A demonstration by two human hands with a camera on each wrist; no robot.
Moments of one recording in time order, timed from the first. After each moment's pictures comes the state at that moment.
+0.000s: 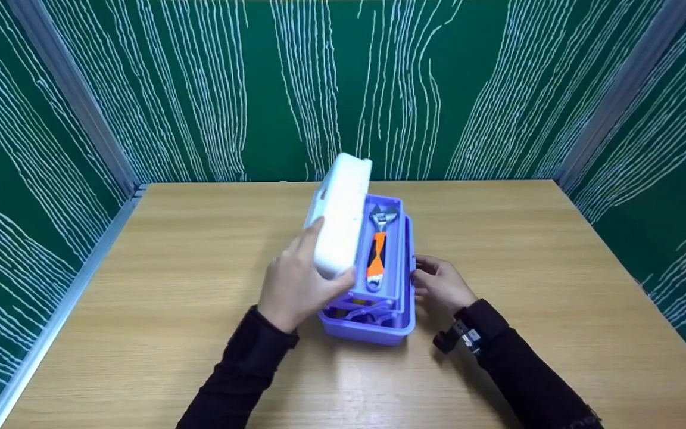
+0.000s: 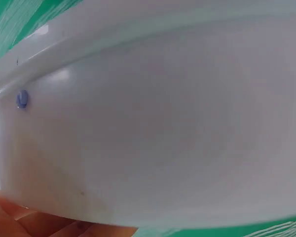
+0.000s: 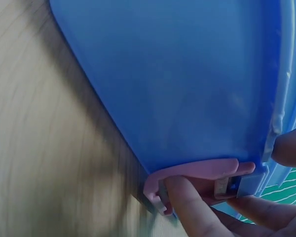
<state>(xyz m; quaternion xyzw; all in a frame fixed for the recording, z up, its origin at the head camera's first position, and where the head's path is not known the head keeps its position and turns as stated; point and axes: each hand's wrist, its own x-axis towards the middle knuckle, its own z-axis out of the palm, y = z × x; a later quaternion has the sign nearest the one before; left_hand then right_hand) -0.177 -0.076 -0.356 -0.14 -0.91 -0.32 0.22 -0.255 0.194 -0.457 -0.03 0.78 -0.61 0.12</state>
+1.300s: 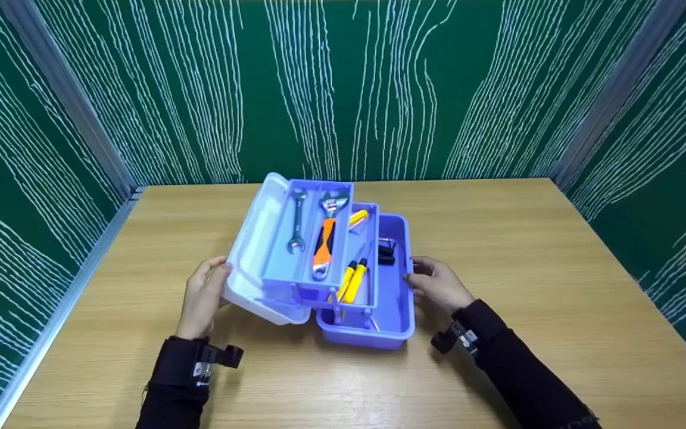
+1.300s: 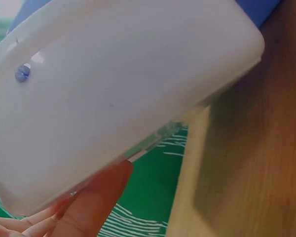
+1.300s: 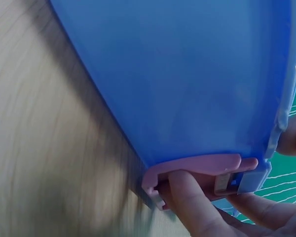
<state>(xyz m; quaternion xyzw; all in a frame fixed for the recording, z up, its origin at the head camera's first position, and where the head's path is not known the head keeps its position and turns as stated) -0.185 -0.203 -0.413 0.09 -0.72 -0.69 0.05 -0.252 0.193 -0.458 -0.05 0.78 -0.61 0.12</state>
